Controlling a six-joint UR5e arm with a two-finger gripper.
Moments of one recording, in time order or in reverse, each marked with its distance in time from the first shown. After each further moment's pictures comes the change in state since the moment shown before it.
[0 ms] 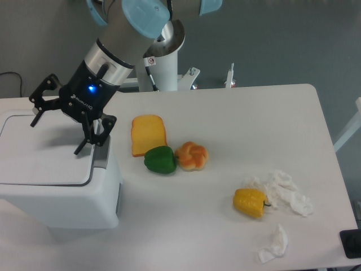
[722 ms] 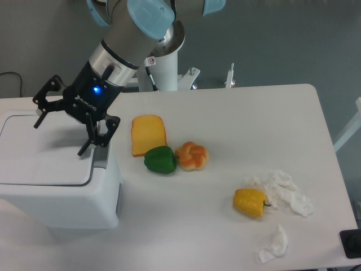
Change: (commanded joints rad) arm 0.003 -0.021 0.008 0.003 0.000 0.012
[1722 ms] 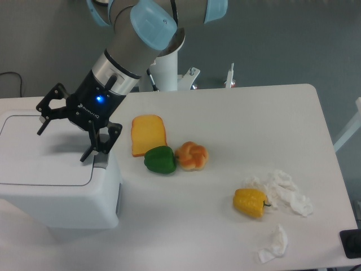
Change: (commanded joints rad) arm -0.002 -0.009 -0.002 -0.002 -0.002 0.000
